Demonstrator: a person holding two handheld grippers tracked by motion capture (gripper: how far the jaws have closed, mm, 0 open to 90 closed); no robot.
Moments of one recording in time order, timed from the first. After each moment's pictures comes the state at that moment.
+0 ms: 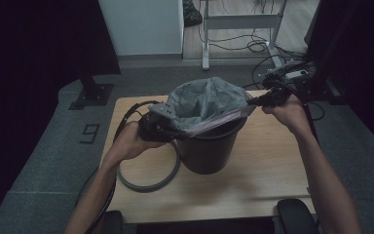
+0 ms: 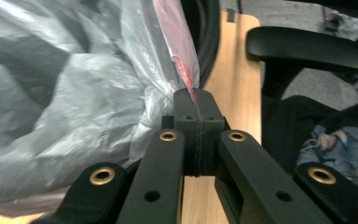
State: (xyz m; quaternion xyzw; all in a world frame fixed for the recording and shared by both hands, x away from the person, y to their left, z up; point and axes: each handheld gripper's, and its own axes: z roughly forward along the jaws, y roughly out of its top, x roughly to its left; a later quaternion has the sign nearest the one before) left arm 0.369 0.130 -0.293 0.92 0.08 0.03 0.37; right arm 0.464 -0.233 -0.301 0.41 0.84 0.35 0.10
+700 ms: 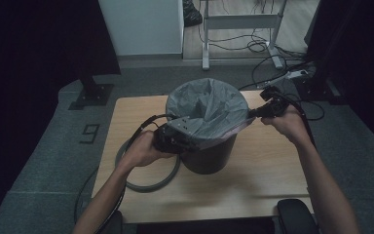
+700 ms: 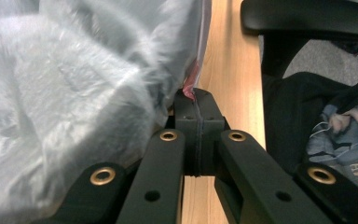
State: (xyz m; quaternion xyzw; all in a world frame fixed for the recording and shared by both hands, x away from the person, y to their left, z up) left arm 0.365 0.099 -0.332 0.94 0.05 0.03 0.33; right arm 0.457 -0.236 -0.335 0.40 0.84 0.36 0.05
